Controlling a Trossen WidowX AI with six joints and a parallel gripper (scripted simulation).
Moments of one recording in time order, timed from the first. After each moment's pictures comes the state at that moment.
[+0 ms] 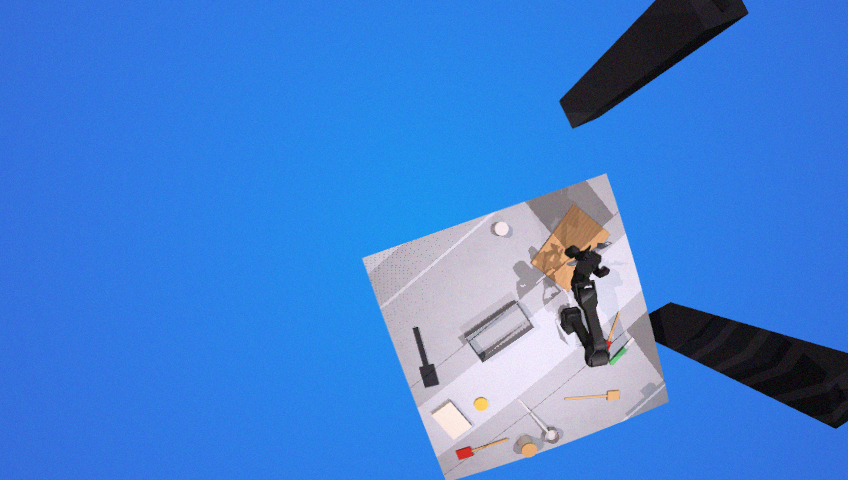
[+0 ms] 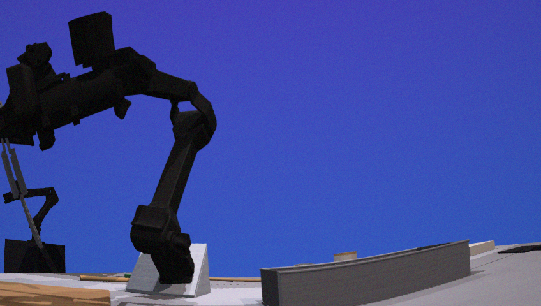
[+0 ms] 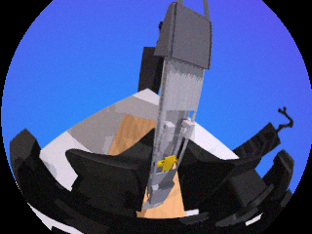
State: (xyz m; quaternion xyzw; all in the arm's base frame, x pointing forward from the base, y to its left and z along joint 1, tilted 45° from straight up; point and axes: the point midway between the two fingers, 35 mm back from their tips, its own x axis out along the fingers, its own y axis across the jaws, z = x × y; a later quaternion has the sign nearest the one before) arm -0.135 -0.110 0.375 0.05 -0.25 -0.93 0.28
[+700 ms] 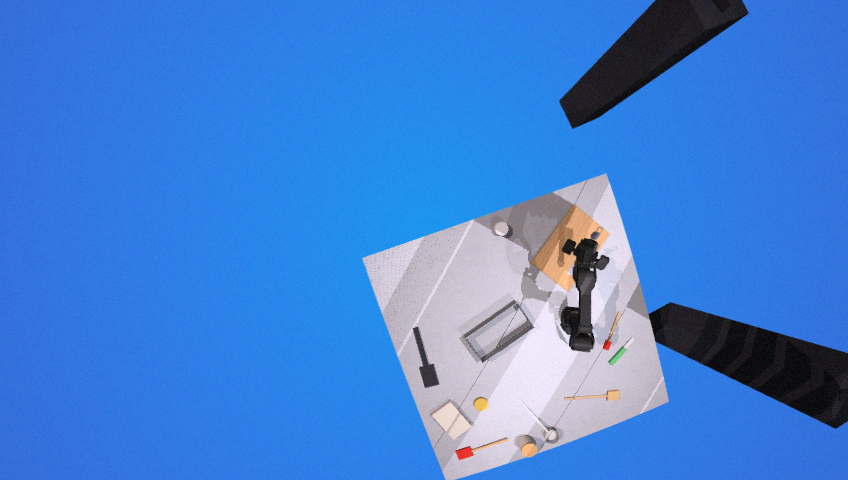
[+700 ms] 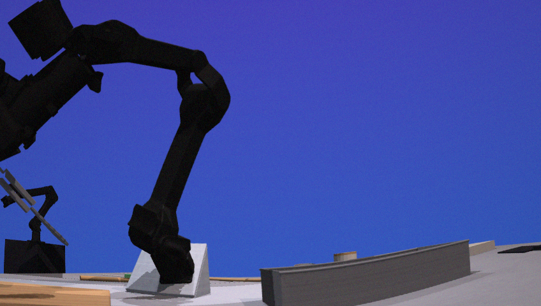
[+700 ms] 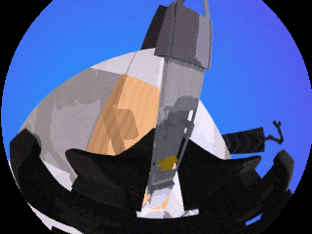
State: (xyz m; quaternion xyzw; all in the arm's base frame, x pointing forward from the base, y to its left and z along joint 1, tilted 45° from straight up) arm -0.147 -0.146 0.357 0.19 -0.08 -0.93 0.32
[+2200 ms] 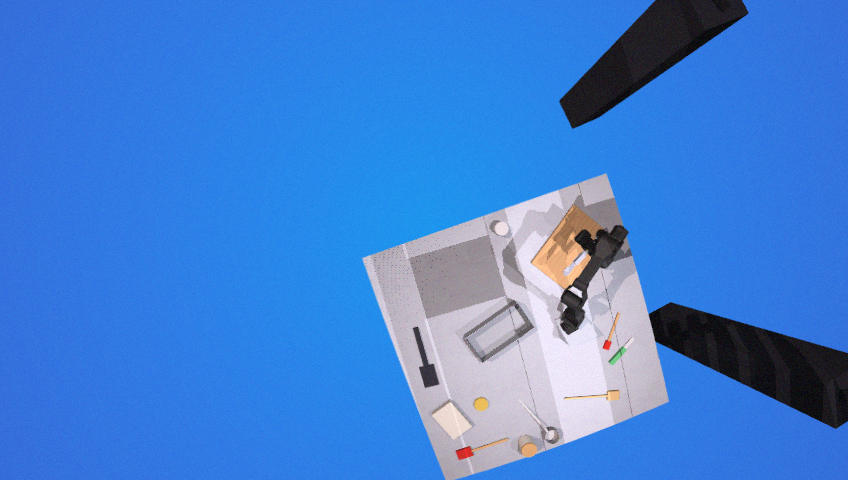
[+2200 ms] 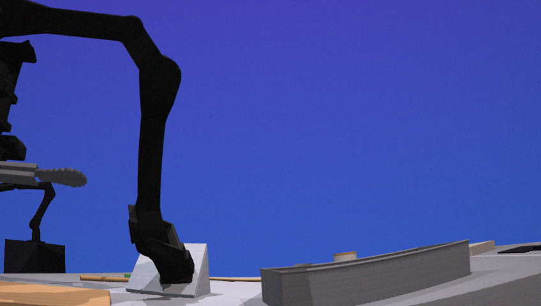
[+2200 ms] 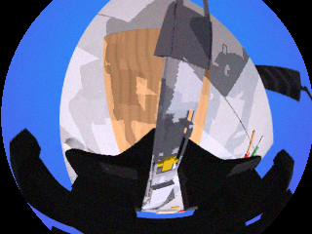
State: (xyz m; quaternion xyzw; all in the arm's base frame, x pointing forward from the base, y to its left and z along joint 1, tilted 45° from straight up) arm -0.166 -0.154 0.338 0.56 -0.14 -0.74 0.36
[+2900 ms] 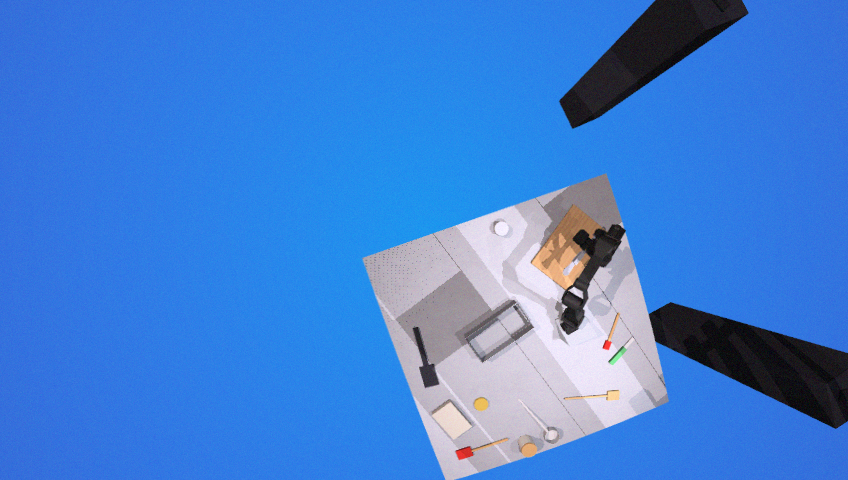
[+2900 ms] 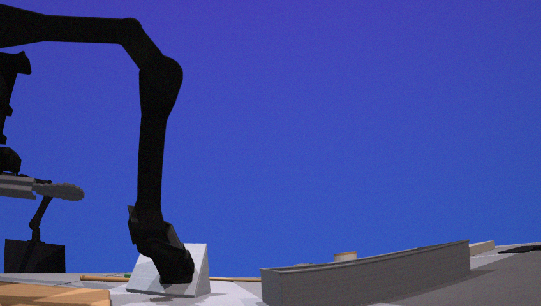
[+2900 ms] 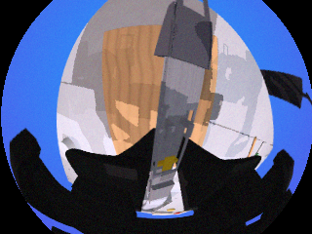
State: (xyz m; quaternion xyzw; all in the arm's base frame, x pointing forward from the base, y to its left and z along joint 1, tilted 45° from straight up) arm -0.171 -0.167 0.328 0.55 -0.13 -0.73 0.37
